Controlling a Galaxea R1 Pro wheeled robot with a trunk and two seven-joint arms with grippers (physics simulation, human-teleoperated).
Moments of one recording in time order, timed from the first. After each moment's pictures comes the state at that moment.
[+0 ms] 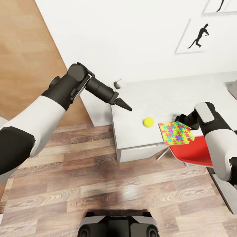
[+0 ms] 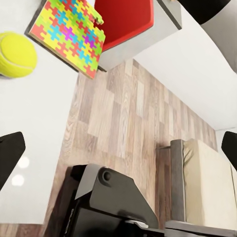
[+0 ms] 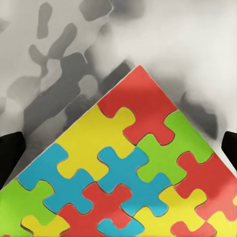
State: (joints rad) left arm -1.66 -0.02 -0.55 -0.73 -0.08 1.04 -1.56; right arm -1.37 -0.27 -0.01 -0.60 -0.90 0.91 -0.71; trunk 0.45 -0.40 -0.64
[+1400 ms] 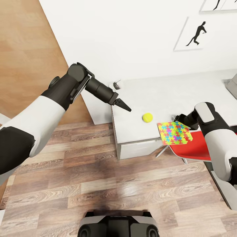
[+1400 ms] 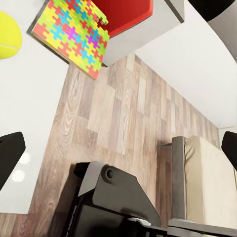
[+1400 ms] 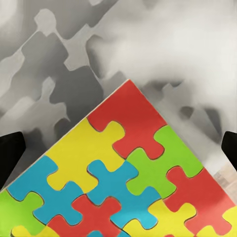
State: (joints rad) left arm -1.67 -0.02 -0.55 -0.73 -0.10 1.04 -1.56; right arm -1.37 -0.27 -0.01 -0.60 -0.91 0.91 -0.70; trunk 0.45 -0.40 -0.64
